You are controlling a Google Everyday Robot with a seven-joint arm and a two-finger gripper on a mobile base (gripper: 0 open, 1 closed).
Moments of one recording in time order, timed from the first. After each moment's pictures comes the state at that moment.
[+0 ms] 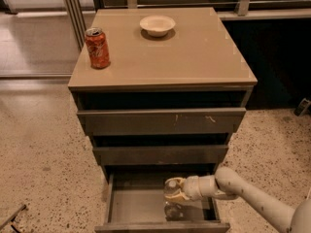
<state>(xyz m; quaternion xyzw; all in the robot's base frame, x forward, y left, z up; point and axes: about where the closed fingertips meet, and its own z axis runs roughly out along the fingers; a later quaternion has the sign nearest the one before) 0.515 -0.062 0.321 -0.52 0.66 0.39 0.37</state>
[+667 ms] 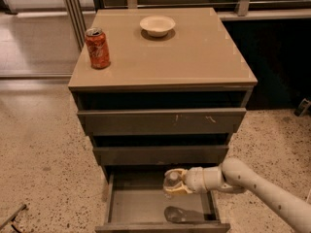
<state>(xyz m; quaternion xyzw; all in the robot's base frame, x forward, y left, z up) 0.502 -0.060 0.425 -0.53 0.64 0.38 0.39</state>
